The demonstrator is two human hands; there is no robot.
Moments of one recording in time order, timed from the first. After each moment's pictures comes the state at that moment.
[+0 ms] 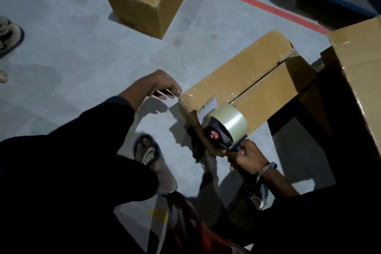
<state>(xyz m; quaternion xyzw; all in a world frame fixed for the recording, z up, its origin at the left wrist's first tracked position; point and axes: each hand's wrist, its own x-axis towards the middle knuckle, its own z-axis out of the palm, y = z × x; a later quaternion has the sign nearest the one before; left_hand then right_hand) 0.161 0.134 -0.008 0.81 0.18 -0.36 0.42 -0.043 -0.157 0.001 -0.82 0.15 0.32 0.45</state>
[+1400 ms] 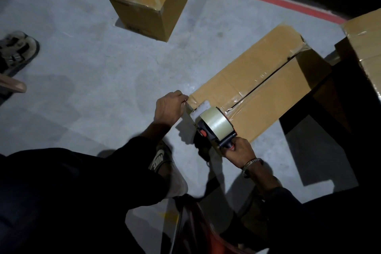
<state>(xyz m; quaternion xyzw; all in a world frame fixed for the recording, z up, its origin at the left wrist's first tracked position) 0.088 0.133 -0.086 0.99 -0.11 0.00 0.12 -0.031 -0.129 -0.058 -0.89 0.13 0.29 0.32</state>
